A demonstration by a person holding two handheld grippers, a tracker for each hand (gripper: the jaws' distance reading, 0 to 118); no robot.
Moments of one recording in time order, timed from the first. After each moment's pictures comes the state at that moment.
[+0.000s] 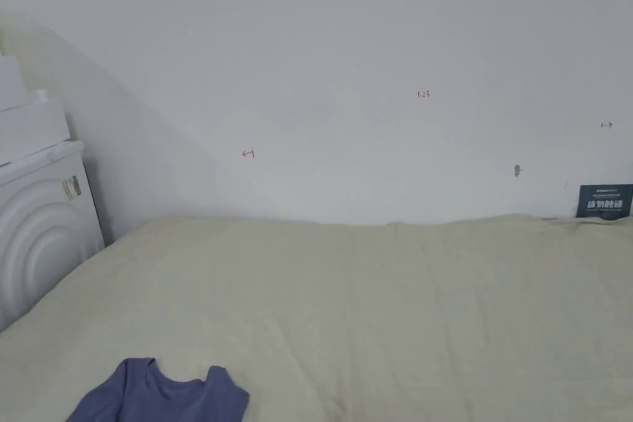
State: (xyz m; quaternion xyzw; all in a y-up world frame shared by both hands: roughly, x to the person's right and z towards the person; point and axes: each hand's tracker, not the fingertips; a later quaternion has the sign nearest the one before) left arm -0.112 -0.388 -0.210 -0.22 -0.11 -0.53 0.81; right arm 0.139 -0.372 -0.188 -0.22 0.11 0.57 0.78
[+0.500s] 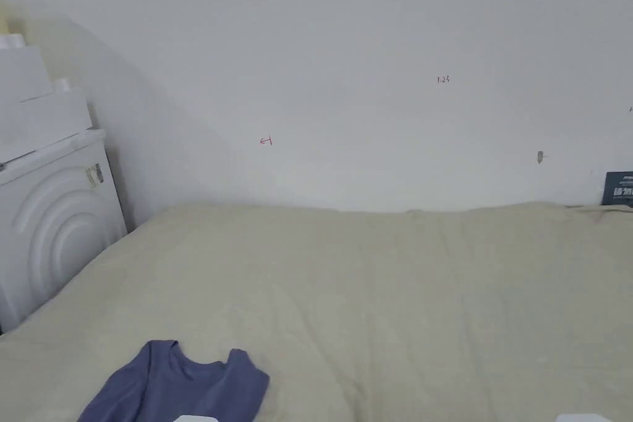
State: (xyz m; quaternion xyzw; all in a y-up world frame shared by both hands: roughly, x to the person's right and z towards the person) left arm -0.161 -0.350 -0.200 -0.26 -0.07 0.00 0.96; right arm 0.181 -0.343 -0.177 -0.23 0.05 -0.04 0.97
